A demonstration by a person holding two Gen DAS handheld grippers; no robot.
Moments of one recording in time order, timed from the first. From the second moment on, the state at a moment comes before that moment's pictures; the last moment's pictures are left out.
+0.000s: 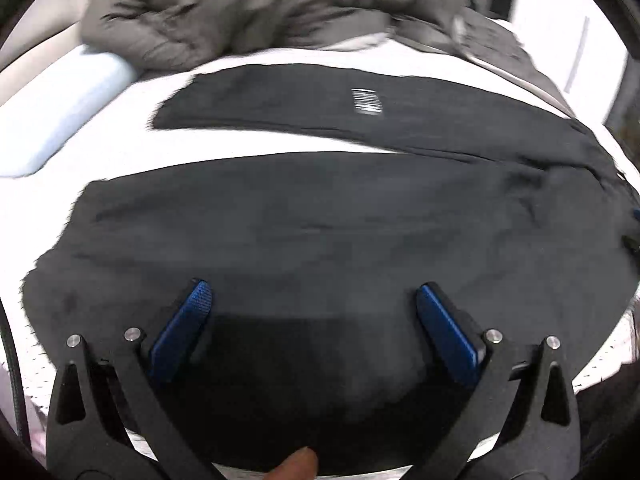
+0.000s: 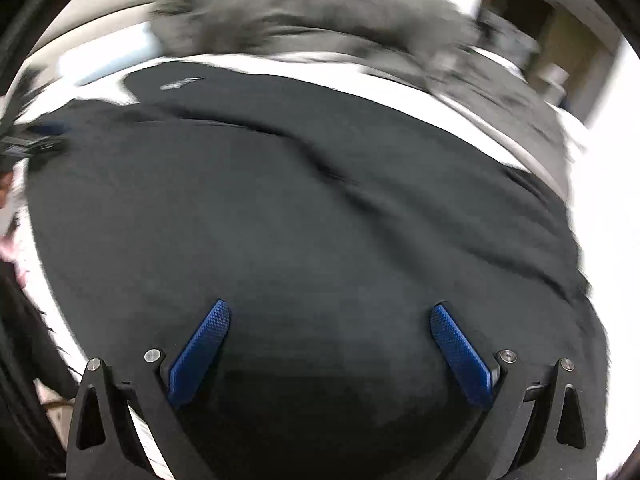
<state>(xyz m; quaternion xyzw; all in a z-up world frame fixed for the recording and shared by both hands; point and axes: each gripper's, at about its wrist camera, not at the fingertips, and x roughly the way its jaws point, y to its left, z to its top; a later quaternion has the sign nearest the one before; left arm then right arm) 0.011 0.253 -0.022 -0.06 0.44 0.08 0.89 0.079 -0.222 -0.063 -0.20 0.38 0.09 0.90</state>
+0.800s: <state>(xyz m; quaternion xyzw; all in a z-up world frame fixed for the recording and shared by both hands) 0.230 0.120 -0.007 -0.02 0.47 -0.03 0.88 0.244 -0.111 -0.042 -0.09 0.39 0.09 0.91</state>
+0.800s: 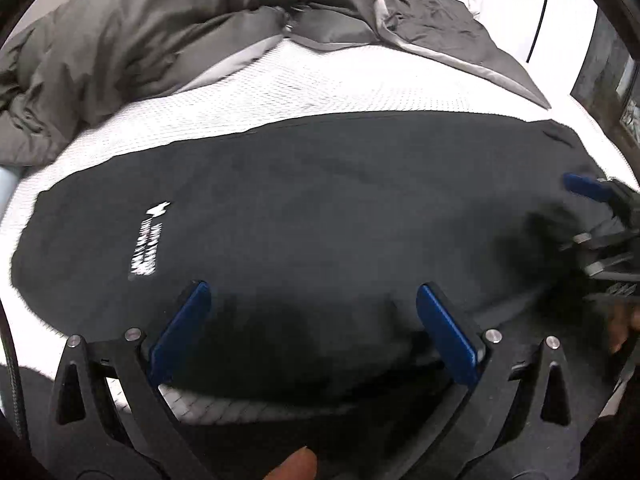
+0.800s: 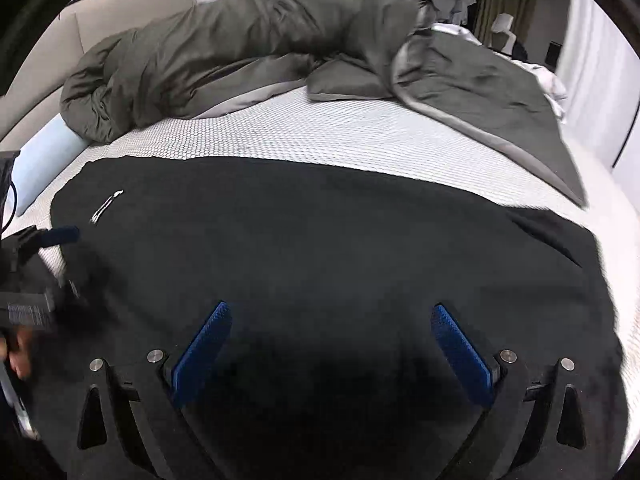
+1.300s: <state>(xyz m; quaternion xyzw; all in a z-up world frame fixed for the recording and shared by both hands) 0.246 0.158 -0.045 -0.03 0.51 0.02 0.86 0.281 -0.305 -0.063 -0.09 0.45 -0.17 0.88</state>
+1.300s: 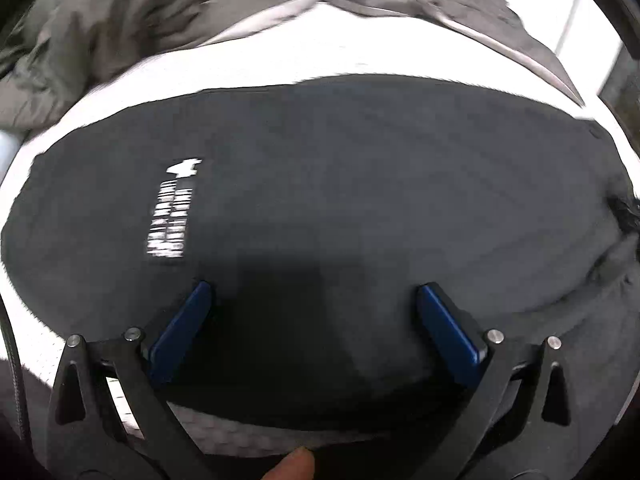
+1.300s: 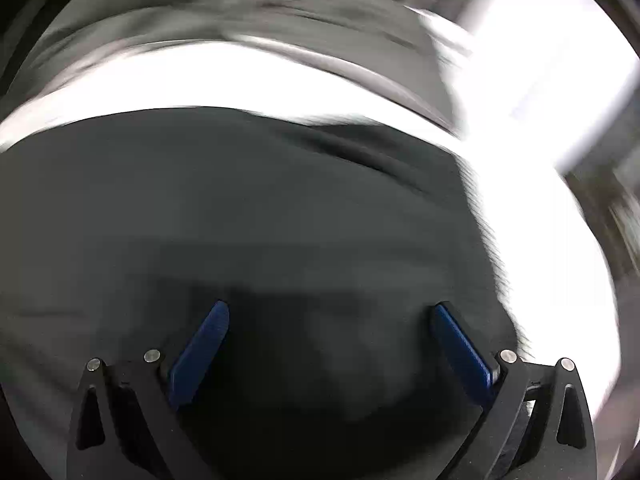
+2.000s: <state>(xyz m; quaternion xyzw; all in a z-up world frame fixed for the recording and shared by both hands) 0.352 0.121 -0.051 0.02 0.52 -0.07 0.85 0.354 -0.238 -0.065 -0.14 0.44 -0.08 0.88</state>
